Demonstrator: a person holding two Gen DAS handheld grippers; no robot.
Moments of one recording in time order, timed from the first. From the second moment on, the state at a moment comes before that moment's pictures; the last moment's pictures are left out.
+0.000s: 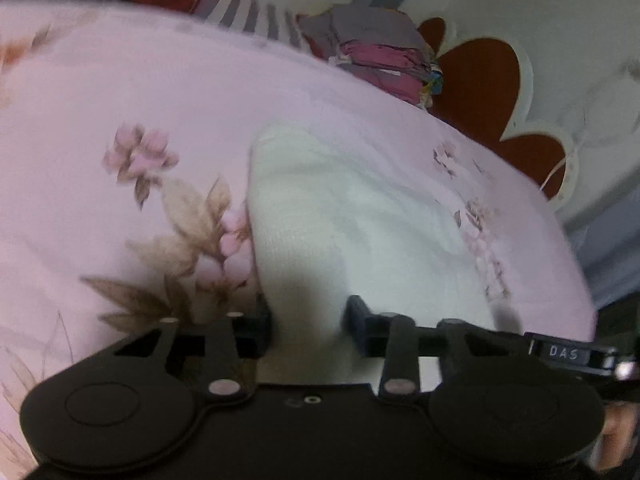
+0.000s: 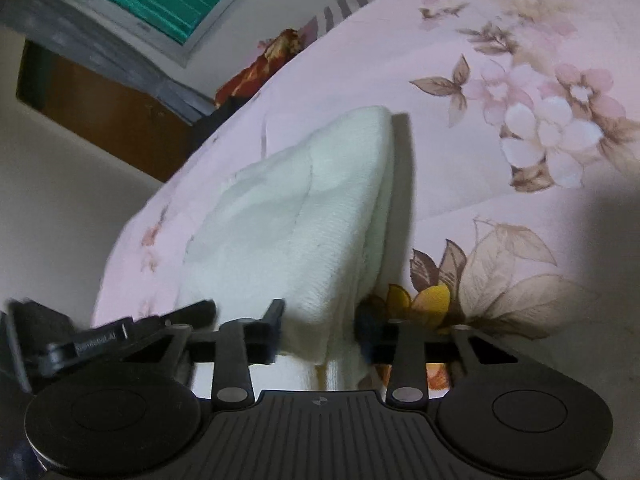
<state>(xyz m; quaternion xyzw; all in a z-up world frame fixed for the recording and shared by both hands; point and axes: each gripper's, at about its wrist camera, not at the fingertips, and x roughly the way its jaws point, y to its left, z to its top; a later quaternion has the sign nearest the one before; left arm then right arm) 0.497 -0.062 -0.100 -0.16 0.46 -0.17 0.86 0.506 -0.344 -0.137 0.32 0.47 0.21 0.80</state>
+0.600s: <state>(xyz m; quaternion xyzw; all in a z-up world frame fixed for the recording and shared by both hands) 0.440 0.044 -0.034 -0.13 0.41 -0.16 0.89 0.453 -0.212 -0.044 0.16 0.40 0.23 0.87</state>
